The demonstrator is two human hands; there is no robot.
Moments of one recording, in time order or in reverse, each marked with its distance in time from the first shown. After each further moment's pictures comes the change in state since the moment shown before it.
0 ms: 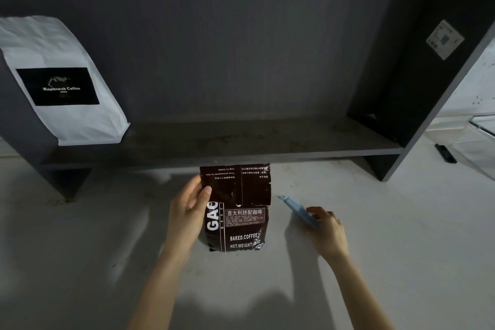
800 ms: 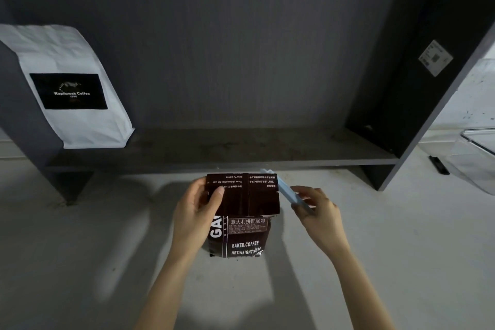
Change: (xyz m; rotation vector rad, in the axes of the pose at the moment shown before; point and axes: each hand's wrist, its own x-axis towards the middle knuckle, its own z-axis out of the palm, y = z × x) left_hand -0.004 0.012 0.003 -0.021 -0.001 0.061; right_hand -0.017 -0.060 -0.033 0.225 0.136 -0.328
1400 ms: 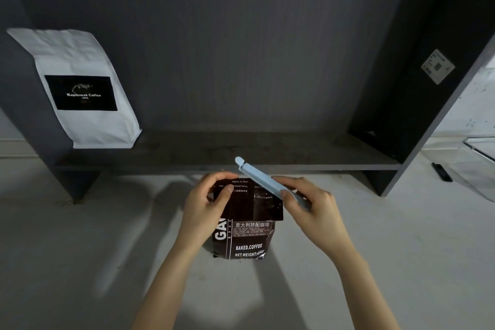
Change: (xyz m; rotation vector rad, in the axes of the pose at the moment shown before) left_hand 0.005 0.025 0.001 0.175 -0.102 0.104; right_hand -0.013 -0.060 -0.018 0.138 -0.096 -0.322
